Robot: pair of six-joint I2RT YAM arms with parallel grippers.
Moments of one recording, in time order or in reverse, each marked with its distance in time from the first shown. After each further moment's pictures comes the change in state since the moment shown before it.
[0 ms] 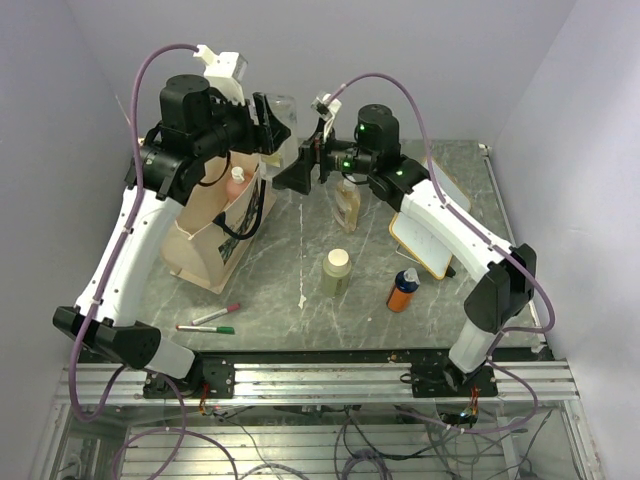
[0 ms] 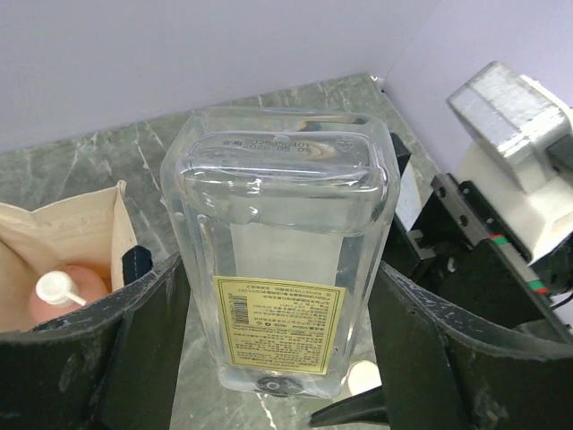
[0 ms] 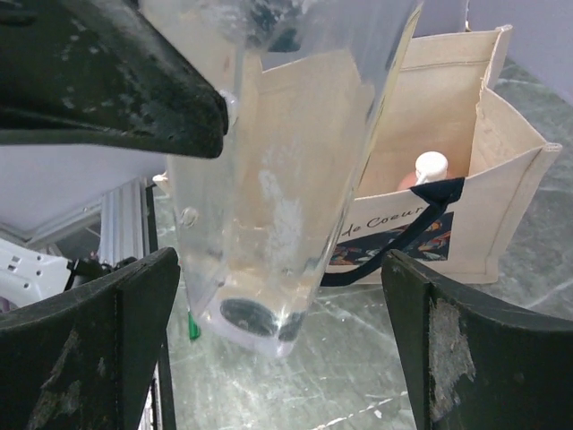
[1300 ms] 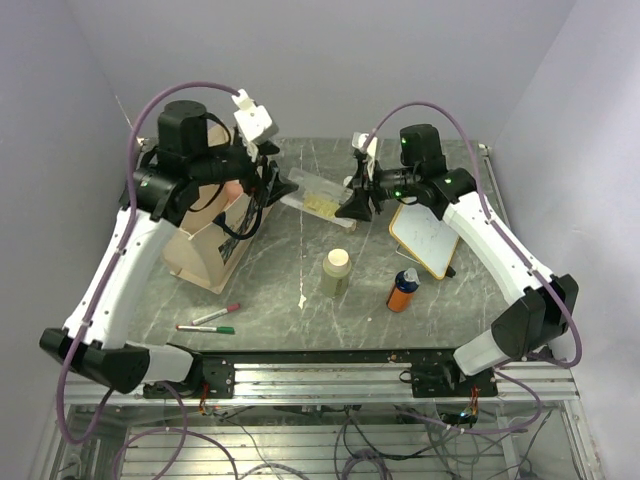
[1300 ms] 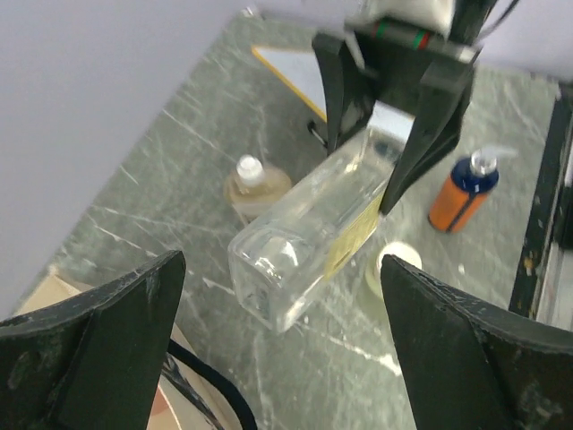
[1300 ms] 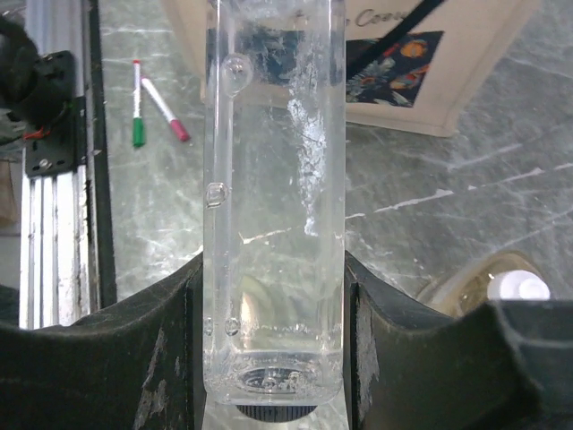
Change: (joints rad) left arm 0.013 -0.145 -0.202 0.021 0.449 0.546; right arm -0.191 -0.204 -0.193 -0.461 -0.160 -0.587
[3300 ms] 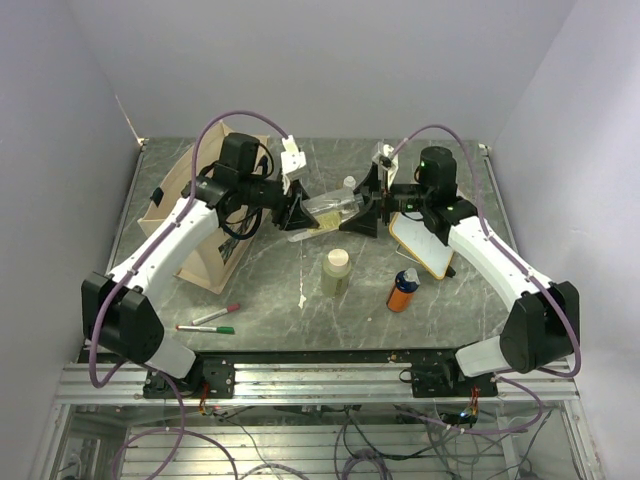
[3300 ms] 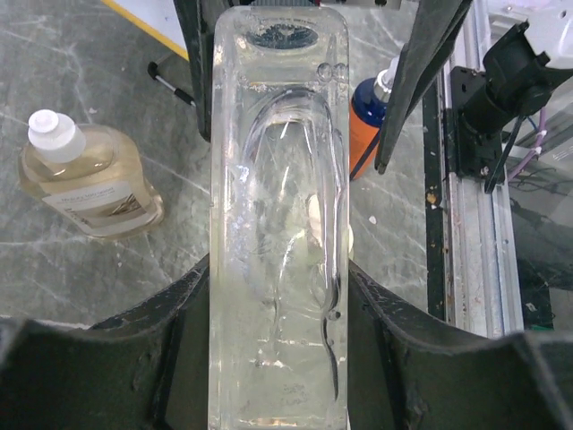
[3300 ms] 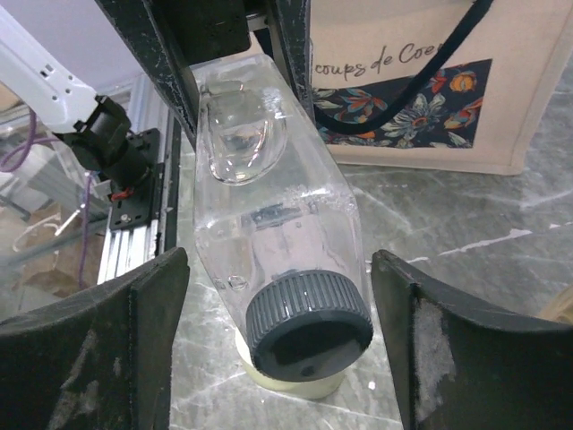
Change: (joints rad) left arm -0.072 0.188 -0.273 0.101 0.285 0.114; right arm -0.097 -0.100 -0.364 0.525 -0.265 0.340
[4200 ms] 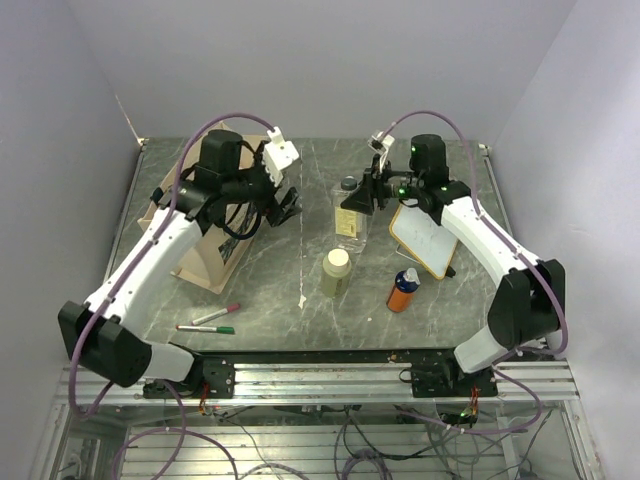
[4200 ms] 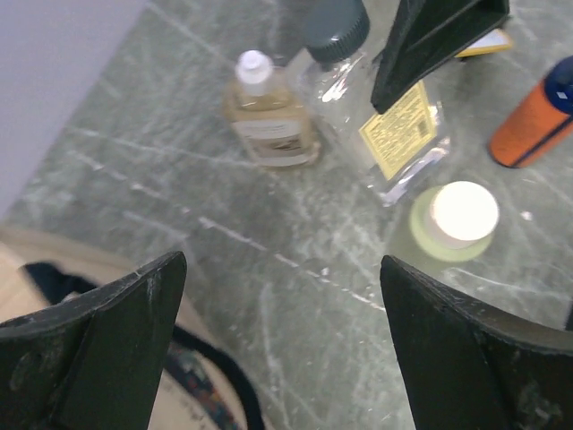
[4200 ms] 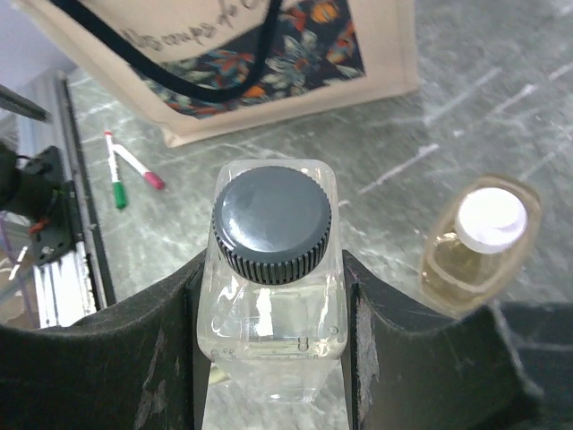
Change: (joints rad) left arm 0.014 -0.113 0.004 -0.013 -0.385 0.027; right arm -0.013 0.126 0.131 -0.126 0.224 0.028
